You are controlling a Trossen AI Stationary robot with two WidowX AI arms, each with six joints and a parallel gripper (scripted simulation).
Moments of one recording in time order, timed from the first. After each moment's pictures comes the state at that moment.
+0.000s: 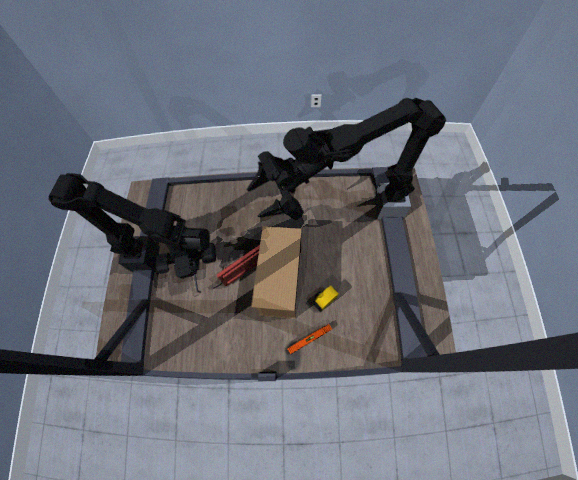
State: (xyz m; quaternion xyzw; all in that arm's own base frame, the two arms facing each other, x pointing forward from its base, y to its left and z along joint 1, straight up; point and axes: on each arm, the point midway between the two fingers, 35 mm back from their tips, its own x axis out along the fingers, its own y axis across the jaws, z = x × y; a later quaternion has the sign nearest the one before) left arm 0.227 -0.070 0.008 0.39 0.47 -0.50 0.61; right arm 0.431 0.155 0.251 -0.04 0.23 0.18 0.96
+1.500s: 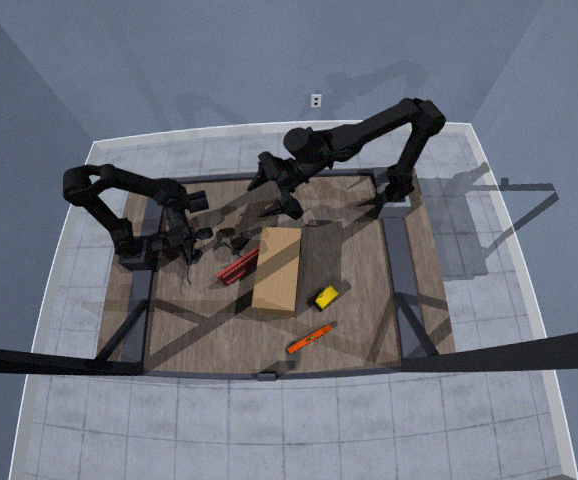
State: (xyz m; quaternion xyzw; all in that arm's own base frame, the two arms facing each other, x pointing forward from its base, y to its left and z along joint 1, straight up) left arm 0.222 -0.043 0.046 0.19 0.24 -0.60 0.73; right arm 0.431 0.155 0.251 -0.04 0.23 0.18 0.96
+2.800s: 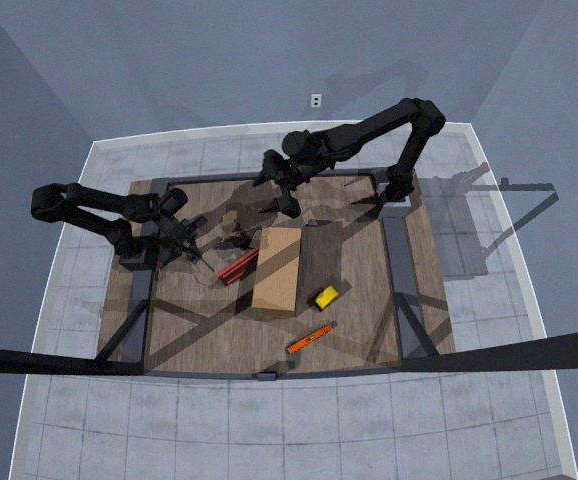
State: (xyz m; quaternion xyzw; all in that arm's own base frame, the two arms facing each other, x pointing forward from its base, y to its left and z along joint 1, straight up) left arm 0.243 -0.031 0.046 0.11 0.29 -0.35 0.88; right arm 0.427 0.133 0.233 -0.04 0.28 0.11 0.95
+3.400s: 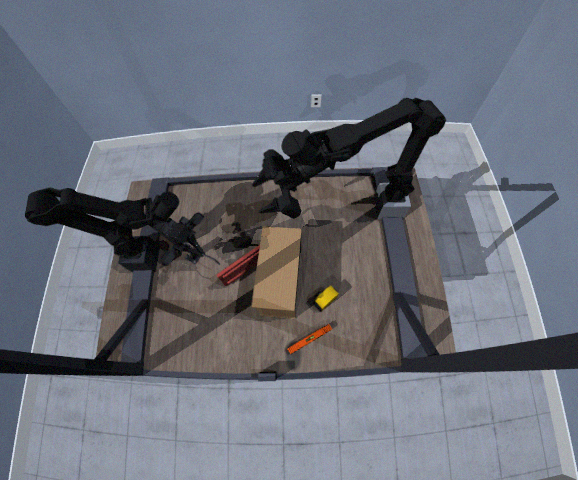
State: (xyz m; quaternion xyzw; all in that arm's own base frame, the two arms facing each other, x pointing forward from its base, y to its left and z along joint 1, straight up) left arm 0.248 -0.024 0.046 0.08 0.30 -0.26 0.92; right arm 0.427 0.133 0.233 -0.04 0.28 0.11 0.95
